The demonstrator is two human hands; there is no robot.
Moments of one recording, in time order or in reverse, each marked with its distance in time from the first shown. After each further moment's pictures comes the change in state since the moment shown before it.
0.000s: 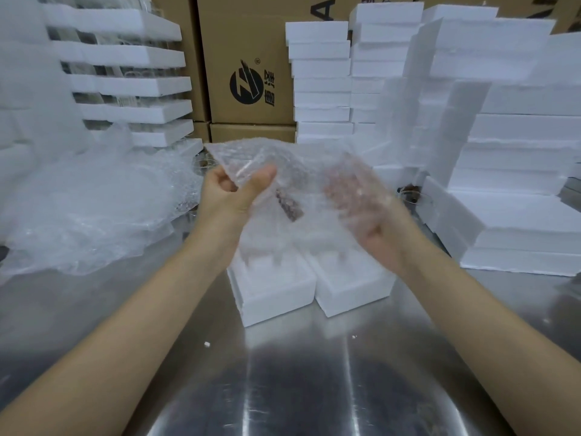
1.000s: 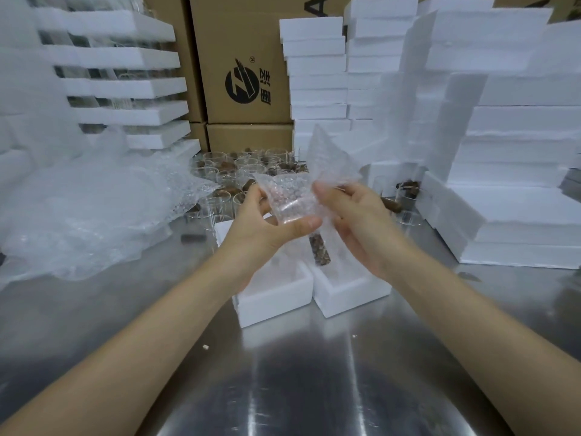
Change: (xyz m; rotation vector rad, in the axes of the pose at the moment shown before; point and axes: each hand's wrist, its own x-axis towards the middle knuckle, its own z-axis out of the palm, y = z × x) left_hand -0.020 -0.021 0.014 0.183 -0.317 -0.038; right_hand -0.007 0.015 0.003 -0.348 0.017 -0.050
